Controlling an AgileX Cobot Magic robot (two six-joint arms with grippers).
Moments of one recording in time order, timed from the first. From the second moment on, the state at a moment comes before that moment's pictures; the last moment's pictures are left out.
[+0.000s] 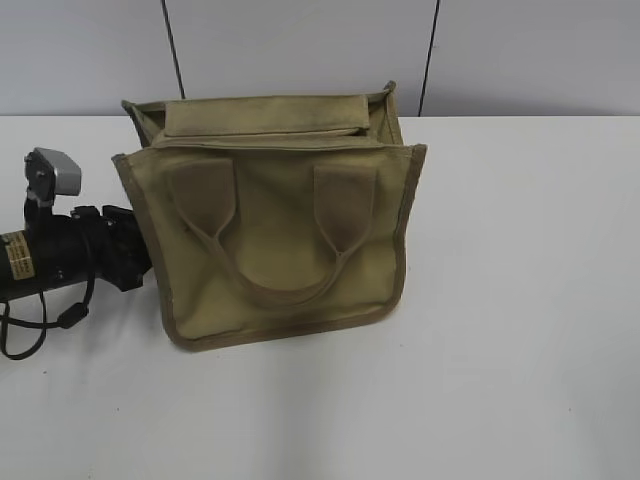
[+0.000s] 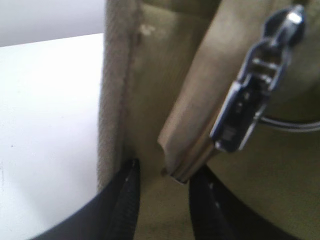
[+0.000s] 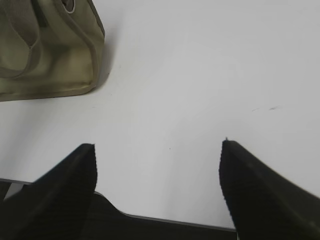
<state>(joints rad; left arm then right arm) 0.00 2.07 -0.66 0.98 -1.21 -0.37 0.00 0.00 -0.47 0.24 1.08 -0.12</state>
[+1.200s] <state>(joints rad) -0.04 2.03 -0.70 0.99 -1.14 -0.40 0.00 0.00 -0.47 0.24 1.08 -0.12</state>
